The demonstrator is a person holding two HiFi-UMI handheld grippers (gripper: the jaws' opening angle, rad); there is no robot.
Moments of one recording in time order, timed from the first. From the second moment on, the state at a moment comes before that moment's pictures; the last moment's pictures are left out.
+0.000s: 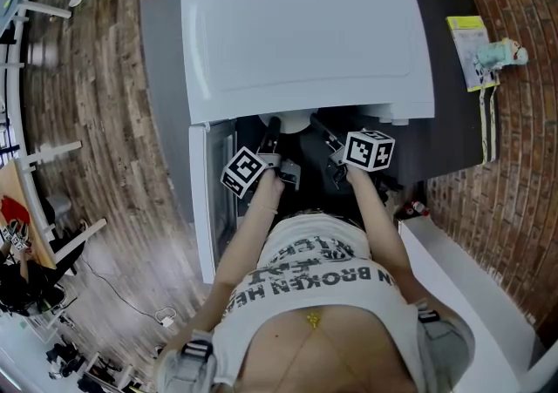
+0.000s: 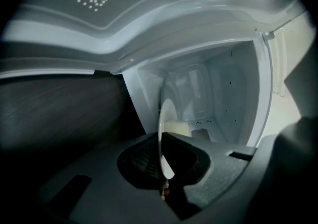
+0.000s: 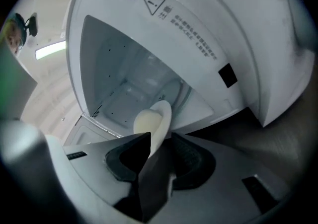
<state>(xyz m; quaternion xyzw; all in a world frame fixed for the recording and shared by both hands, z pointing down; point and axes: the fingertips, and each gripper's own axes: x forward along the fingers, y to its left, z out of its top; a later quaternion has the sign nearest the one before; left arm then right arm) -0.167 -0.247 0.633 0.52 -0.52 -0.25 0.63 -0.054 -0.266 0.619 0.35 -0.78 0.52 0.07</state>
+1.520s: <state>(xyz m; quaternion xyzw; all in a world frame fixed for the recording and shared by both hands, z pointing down) -0.157 -0.227 0.612 0.56 -0.50 -0.25 0.61 -0.056 -0.266 0.612 0.34 -0.75 0.57 0.00</state>
